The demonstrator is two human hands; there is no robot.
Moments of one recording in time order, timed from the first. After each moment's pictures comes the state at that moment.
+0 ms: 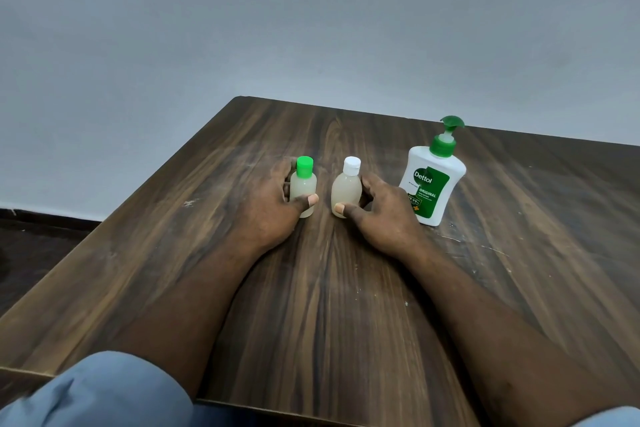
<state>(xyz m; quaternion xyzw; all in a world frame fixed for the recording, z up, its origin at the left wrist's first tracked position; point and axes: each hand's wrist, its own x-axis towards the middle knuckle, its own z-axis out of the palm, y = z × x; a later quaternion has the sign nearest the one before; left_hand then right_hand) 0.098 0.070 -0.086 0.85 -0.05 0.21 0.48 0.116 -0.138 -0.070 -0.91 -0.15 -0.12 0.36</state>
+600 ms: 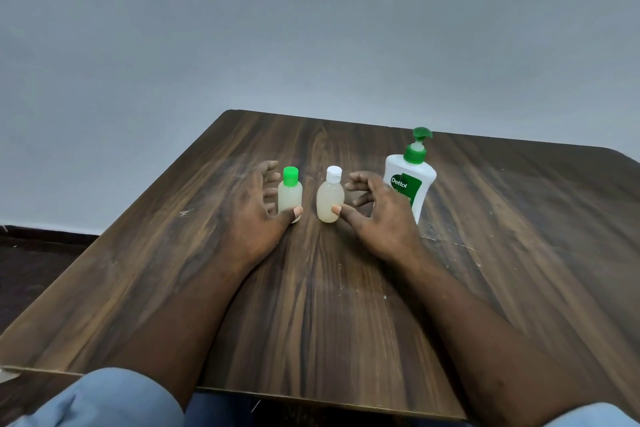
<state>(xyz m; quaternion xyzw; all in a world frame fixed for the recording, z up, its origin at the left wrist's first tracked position) 0.080 0.071 -0.089 0.81 -0.04 0.25 0.52 0.088 -0.157 -0.056 -0.88 -0.15 -0.19 0.41</state>
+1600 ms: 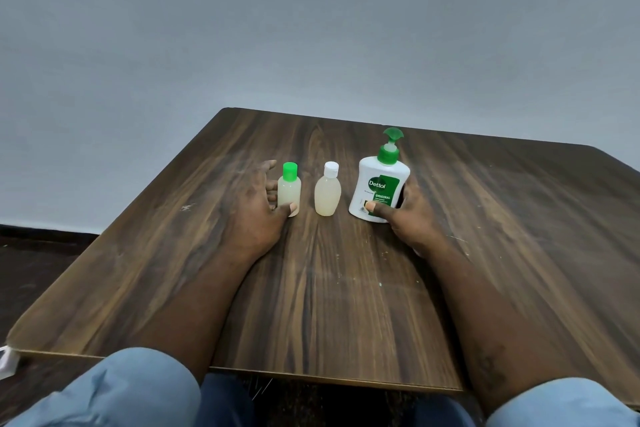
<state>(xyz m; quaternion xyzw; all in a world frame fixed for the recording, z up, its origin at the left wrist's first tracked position) 0.085 0.070 -0.094 0.84 -0.03 0.24 0.49 0.122 -0.215 -0.085 -0.82 -0.07 -0.08 0.56</state>
